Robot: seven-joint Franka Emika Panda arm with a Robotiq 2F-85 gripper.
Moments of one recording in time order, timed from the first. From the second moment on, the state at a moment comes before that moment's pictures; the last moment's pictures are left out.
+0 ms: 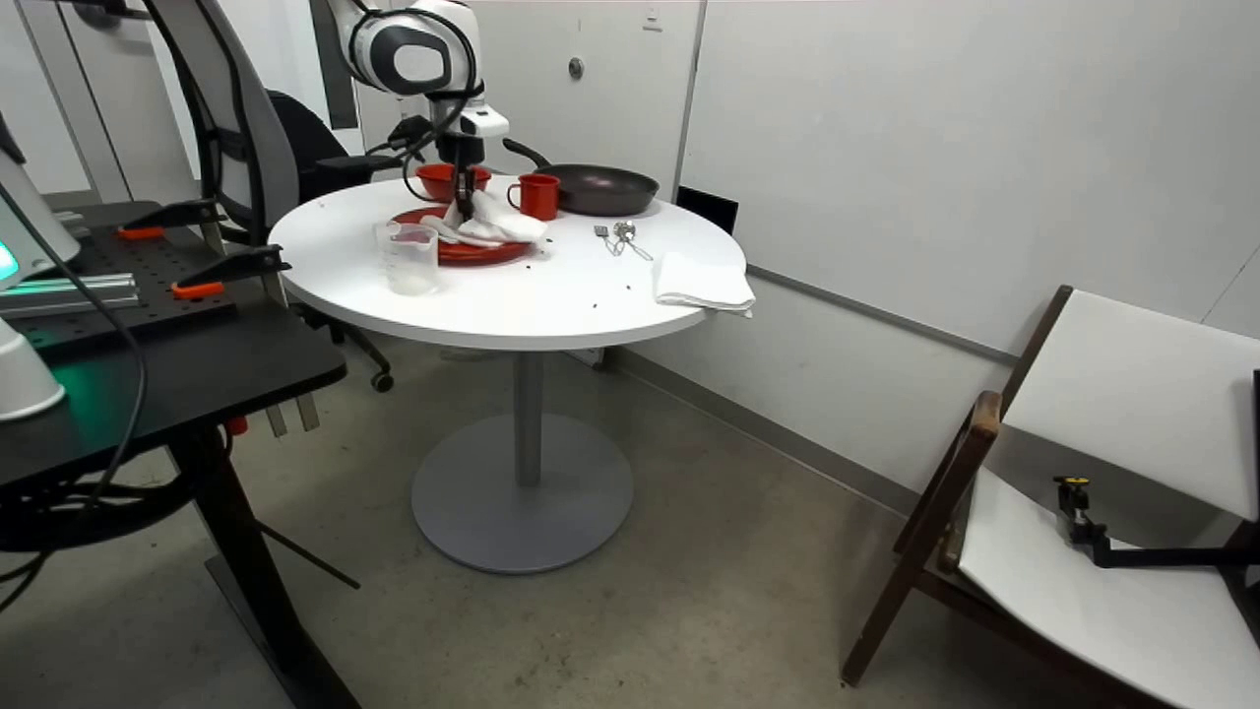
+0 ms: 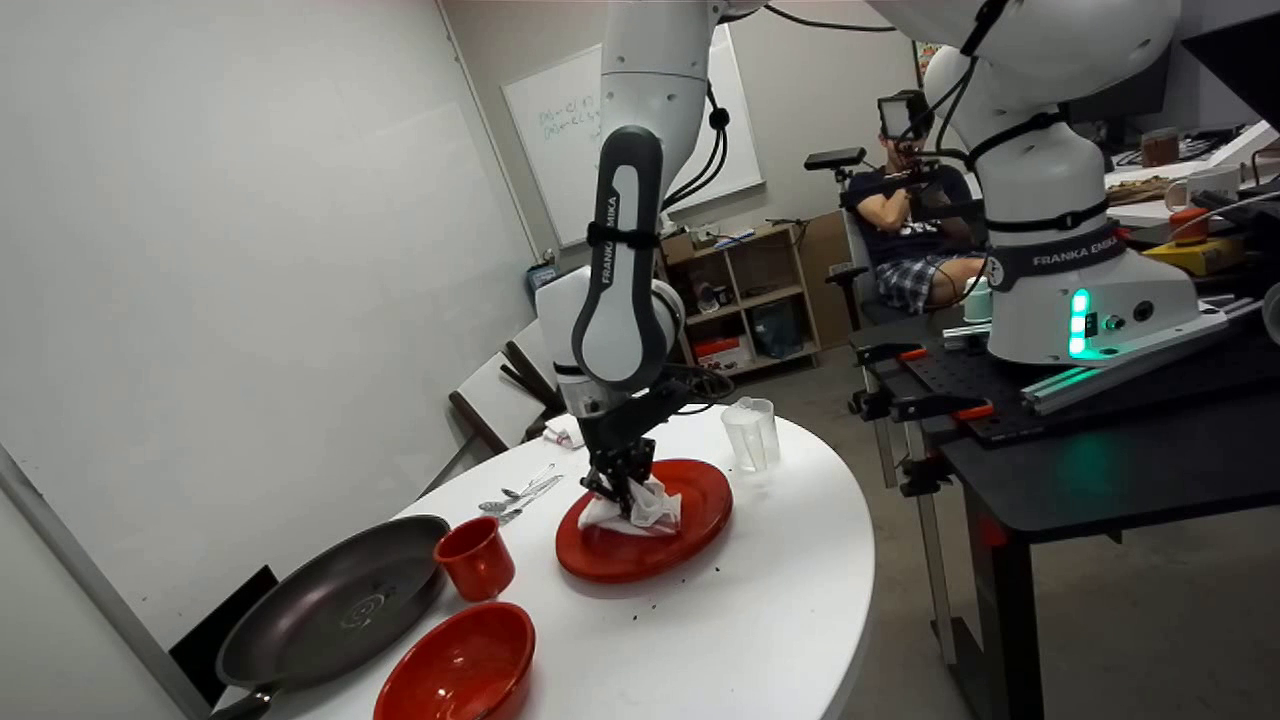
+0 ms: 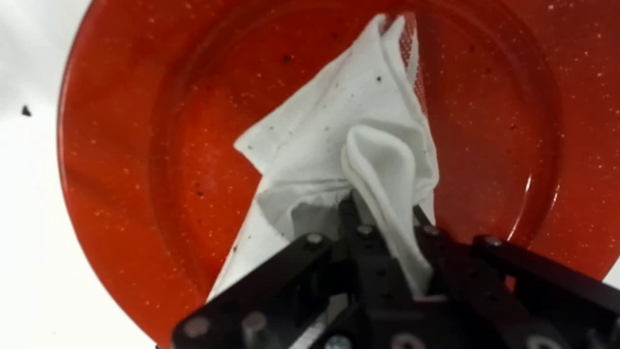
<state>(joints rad) 0.27 0.72 -0.16 -2.05 0.31 2.82 0.53</state>
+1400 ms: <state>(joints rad) 0.22 0.44 0.08 -2.17 0.20 2.53 0.32</state>
